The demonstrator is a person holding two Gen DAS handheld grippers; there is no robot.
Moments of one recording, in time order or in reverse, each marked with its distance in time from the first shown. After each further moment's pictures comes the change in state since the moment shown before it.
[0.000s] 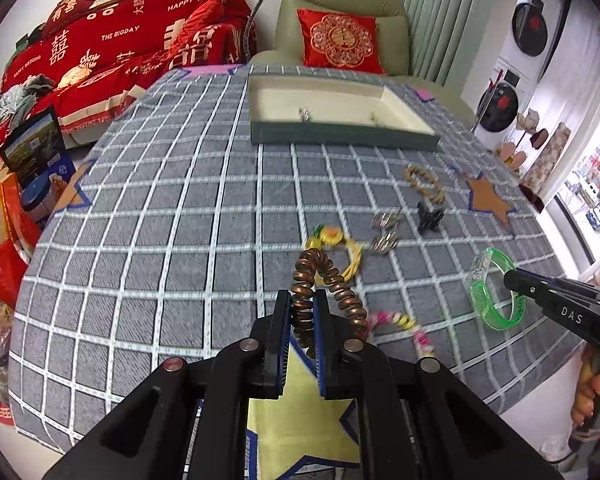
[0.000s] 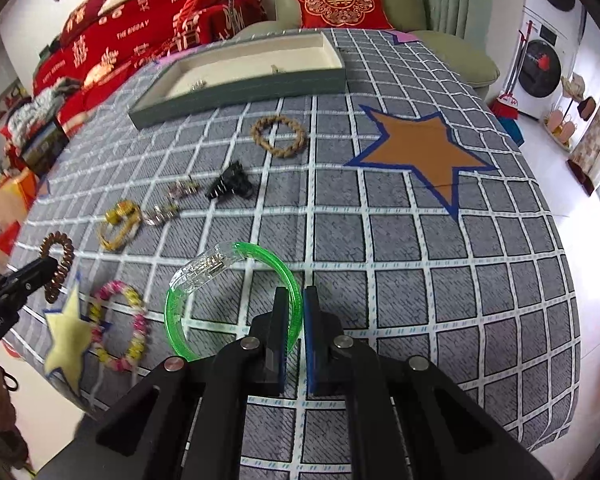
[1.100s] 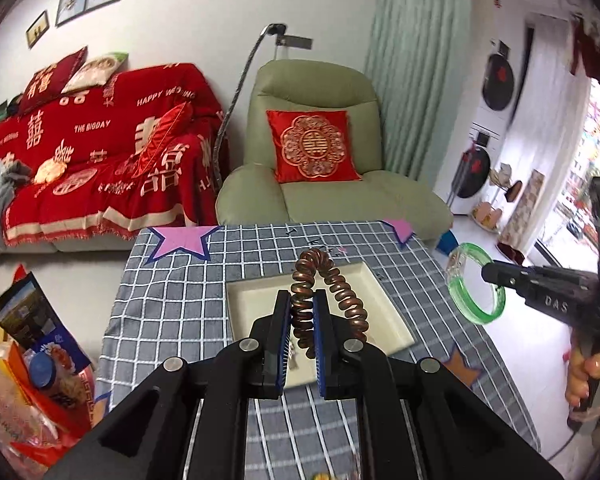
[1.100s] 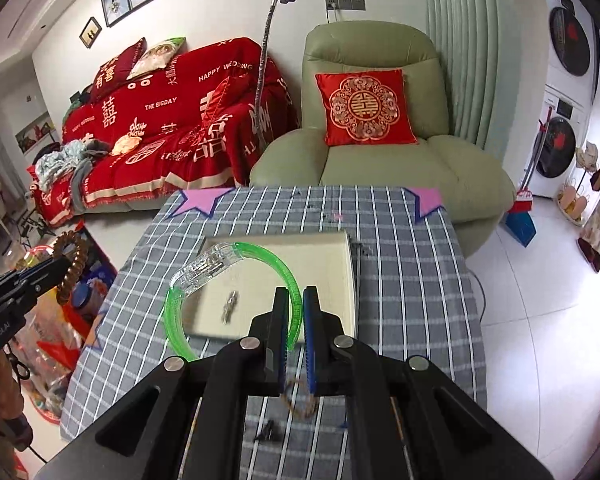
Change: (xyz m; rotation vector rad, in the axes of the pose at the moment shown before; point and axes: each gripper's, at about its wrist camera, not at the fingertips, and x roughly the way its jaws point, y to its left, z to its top) left arm -0.039 -0.003 0.258 0.071 -0.239 -0.066; right arm -0.090 0.028 0.262 -0.084 -0.236 0.031
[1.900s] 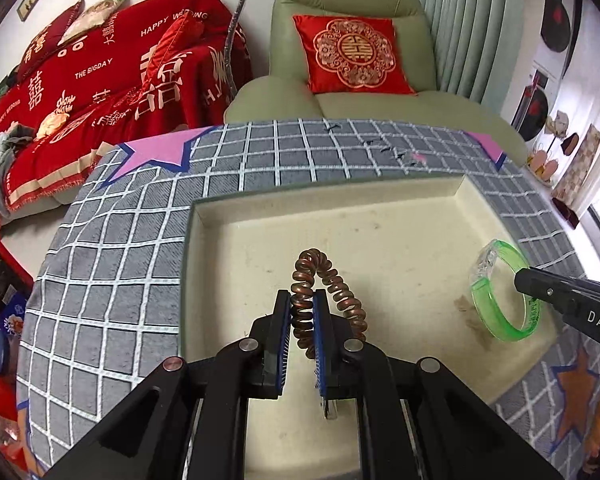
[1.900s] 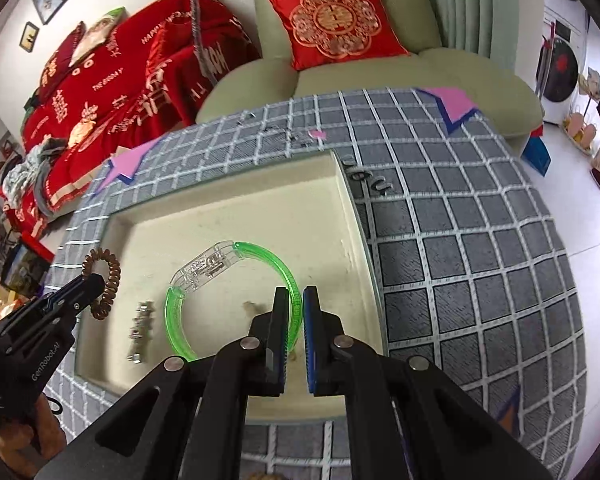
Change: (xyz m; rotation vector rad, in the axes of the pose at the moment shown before) left arm 0.230 0.009 -0.071 0.014 0.227 0.157; right arm 0.229 -0.053 -0.048 0.183 0.208 -0.002
